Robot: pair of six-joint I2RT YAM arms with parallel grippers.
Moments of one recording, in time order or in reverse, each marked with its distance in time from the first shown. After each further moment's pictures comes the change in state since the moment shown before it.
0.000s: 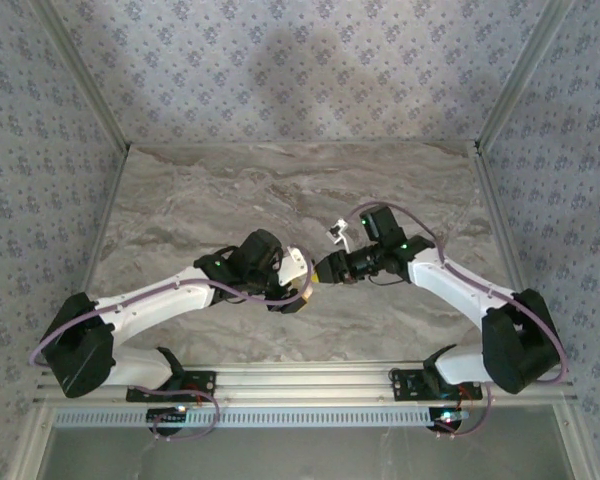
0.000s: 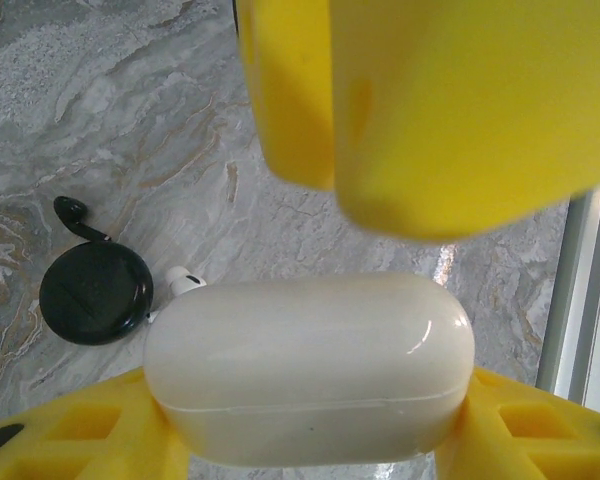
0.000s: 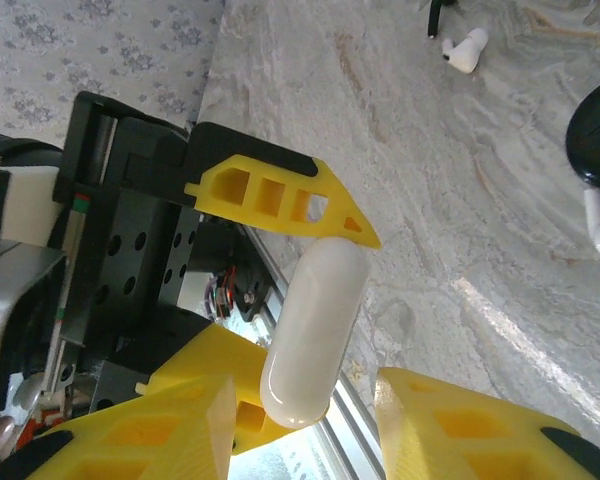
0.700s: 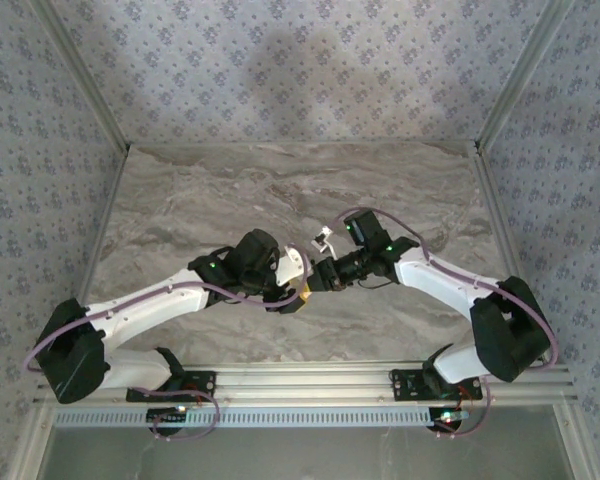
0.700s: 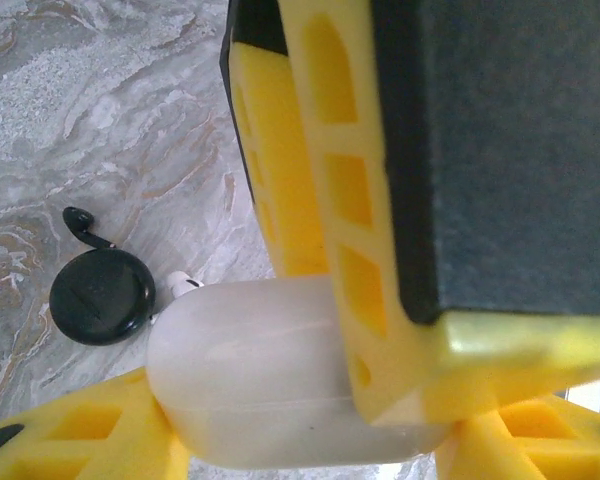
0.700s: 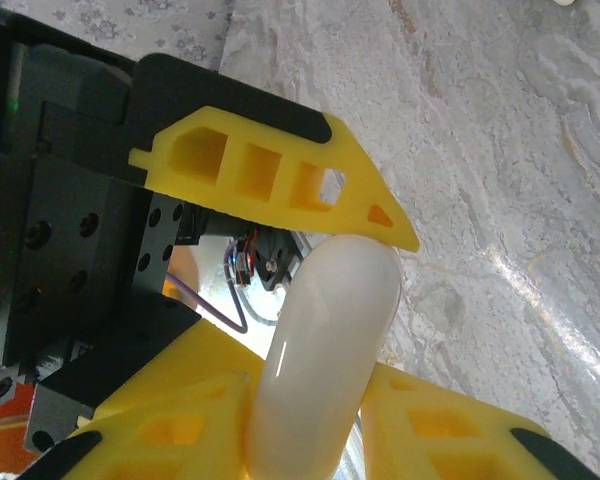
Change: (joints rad) left arm -0.005 -0.045 0.000 -0.017 -0.002 0.000; right arm 0.081 0.069 0.019 0.028 -0.047 0.006
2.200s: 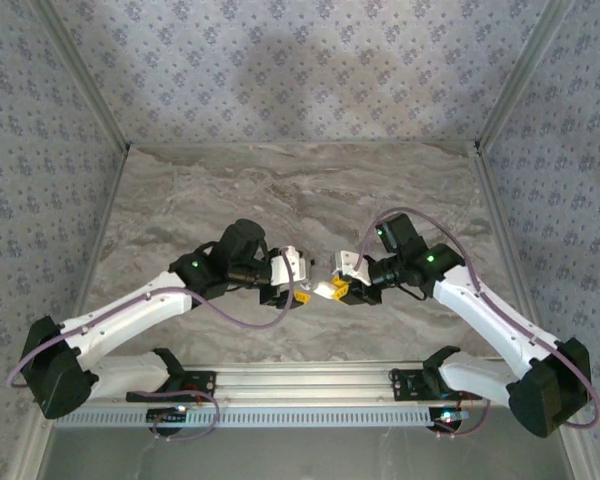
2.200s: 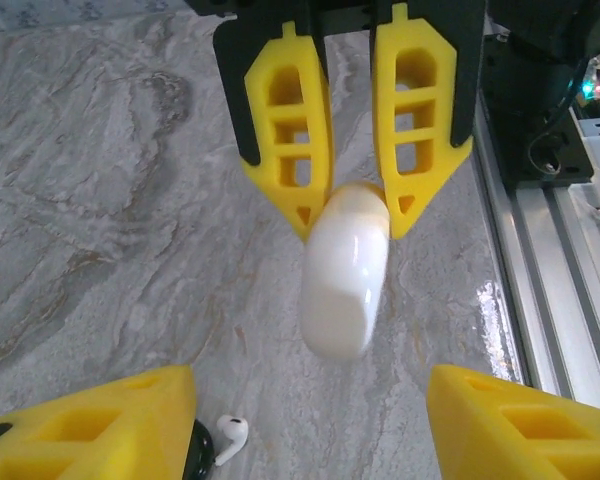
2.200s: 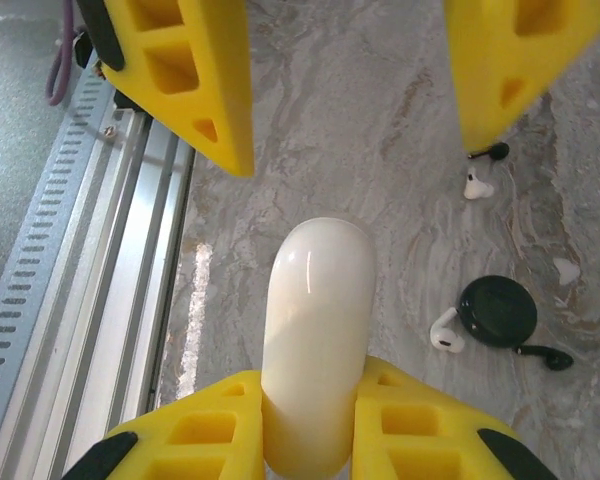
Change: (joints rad) left arm 0.021 -0.097 0.053 0.031 0.181 0.354; right arm -0.054 -0.323 0.021 -0.406 0.205 -1.246
